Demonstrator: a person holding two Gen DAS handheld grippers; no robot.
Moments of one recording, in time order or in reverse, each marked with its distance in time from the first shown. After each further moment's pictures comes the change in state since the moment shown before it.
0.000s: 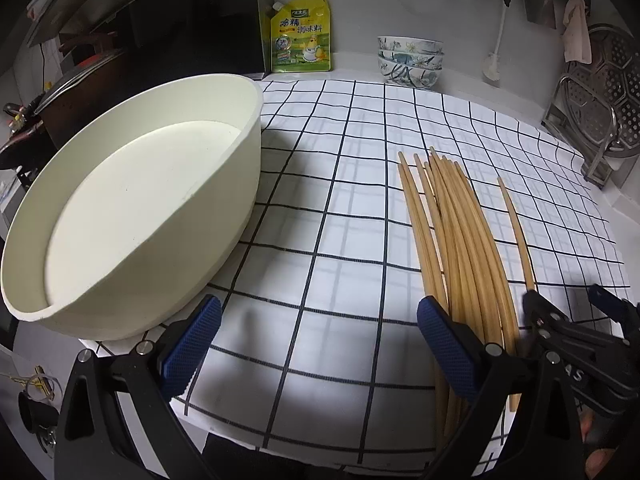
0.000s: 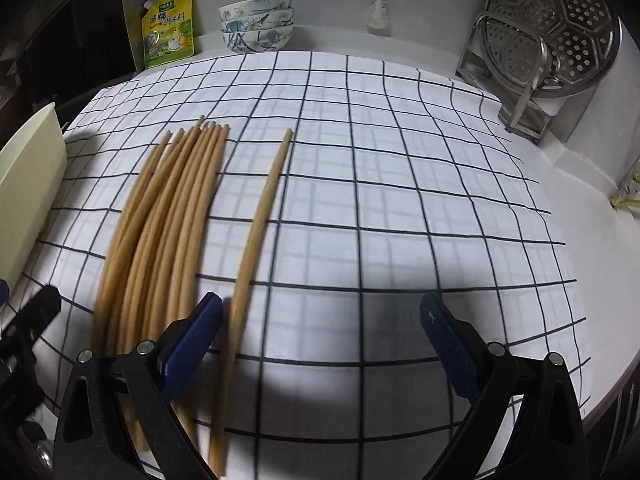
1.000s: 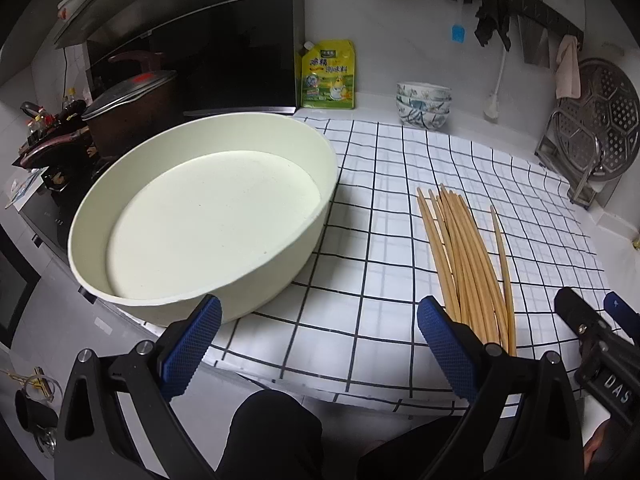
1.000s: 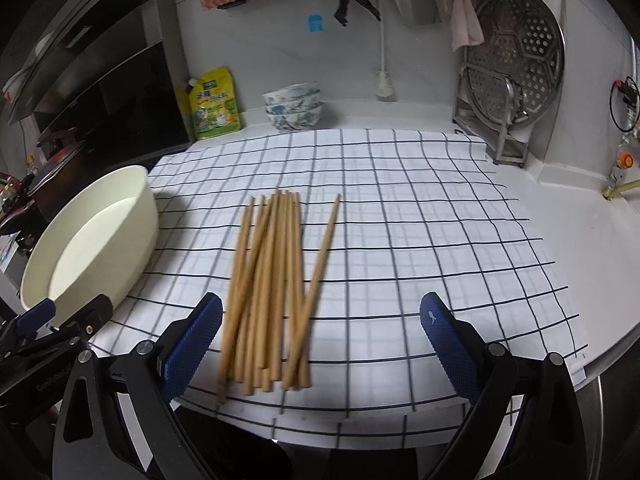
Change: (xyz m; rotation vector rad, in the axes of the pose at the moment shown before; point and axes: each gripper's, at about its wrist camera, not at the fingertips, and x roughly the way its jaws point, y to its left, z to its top) left arm -0.068 0.049 -0.009 -0.023 -0.090 -0.004; right arm -0.101 0.019 -0.025 0.102 -0.207 0.118
